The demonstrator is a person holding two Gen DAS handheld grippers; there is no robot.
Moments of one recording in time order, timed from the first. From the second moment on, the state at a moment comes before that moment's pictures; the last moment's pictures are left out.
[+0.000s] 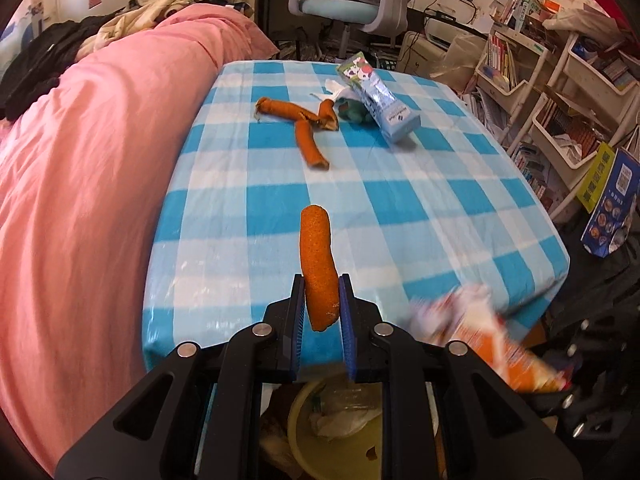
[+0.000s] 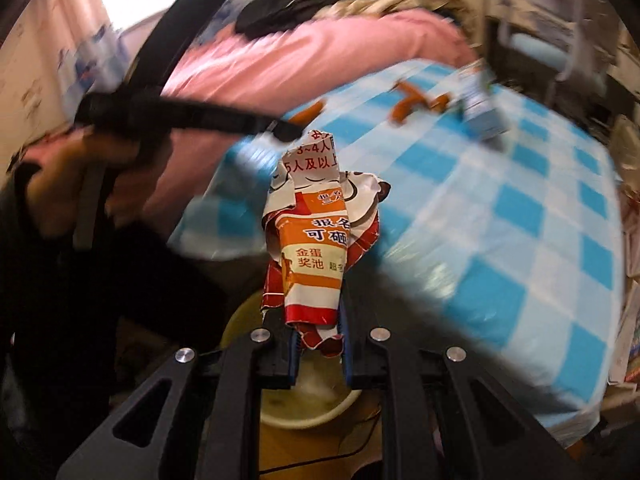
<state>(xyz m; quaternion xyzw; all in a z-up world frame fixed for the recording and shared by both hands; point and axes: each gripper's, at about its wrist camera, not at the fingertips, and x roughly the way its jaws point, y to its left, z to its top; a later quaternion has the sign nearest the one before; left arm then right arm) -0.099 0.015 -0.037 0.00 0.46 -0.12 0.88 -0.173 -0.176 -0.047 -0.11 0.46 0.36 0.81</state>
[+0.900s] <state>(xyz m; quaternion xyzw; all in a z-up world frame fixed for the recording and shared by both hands) -0.155 -0.019 -0.087 0.09 0.55 -0.14 0.82 -0.185 -0.163 -0.082 -0.16 0.49 0.33 0.79</state>
